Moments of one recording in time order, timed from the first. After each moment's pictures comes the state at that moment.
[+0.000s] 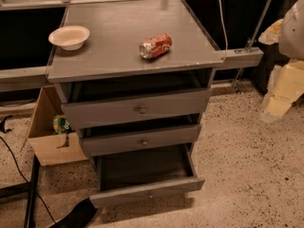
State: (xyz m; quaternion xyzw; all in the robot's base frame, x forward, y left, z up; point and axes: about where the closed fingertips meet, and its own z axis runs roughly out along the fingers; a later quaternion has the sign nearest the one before) arm 0.444 -0.214 0.979 -0.61 0.77 -0.04 0.17
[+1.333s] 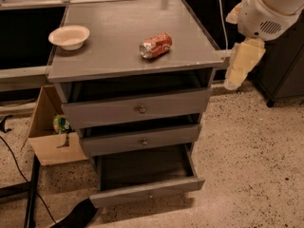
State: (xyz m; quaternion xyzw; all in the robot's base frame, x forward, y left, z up) arm 0.539 -0.183 0.974 -0.63 0.74 -0.06 0.21
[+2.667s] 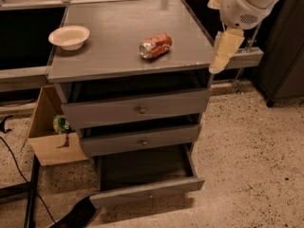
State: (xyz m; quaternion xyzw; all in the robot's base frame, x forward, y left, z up) arm 0.602 -0.151 0.977 -0.68 0.68 -0.08 0.27
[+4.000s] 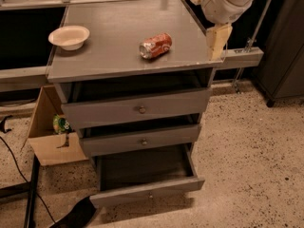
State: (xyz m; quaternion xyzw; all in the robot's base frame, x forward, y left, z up) arm 0.638 -0.113 0.984 -0.81 0.48 -0.17 0.29
